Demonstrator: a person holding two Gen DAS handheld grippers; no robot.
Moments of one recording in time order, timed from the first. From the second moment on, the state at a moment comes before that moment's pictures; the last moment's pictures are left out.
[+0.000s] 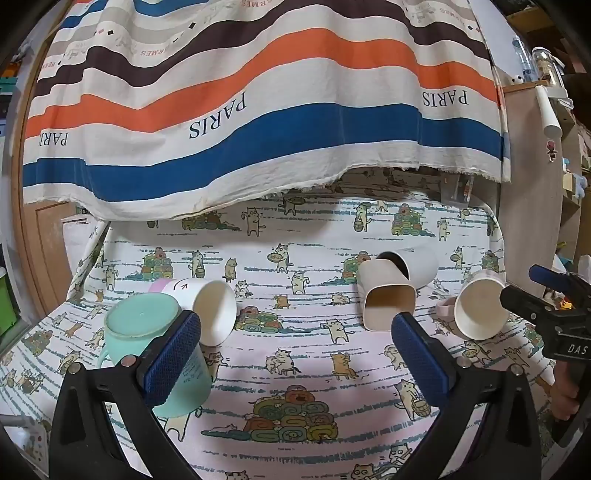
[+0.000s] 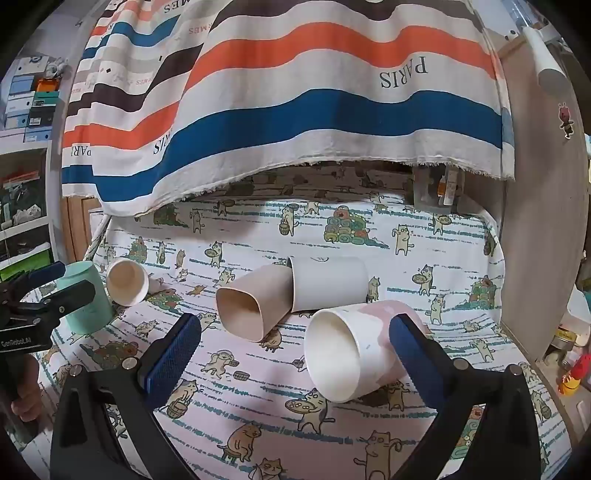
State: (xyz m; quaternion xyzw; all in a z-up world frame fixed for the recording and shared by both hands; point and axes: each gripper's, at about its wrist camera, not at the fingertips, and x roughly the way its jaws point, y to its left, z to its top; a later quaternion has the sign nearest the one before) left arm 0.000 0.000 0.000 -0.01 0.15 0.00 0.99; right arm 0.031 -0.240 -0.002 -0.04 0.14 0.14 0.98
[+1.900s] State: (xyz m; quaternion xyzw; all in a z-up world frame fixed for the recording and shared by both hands) left arm 0.000 0.000 0.000 0.00 0.15 0.00 0.99; right arm 0.034 -0.241 -0.001 -0.04 0.15 0.14 0.98
